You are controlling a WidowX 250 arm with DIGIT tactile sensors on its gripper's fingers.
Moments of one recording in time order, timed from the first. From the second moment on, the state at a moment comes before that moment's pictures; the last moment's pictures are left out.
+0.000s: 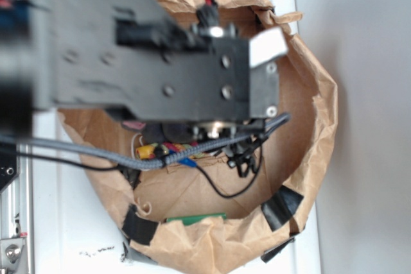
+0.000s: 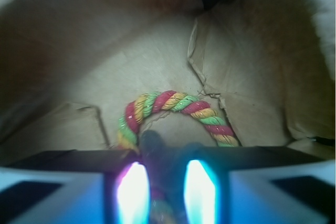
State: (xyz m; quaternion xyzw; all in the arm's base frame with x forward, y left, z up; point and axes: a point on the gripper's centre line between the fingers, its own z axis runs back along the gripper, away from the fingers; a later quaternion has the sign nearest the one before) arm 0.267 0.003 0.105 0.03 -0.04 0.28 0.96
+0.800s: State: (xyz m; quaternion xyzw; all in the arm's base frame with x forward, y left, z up) arm 0.284 -0.010 0.056 0.00 -0.01 0.37 0.93
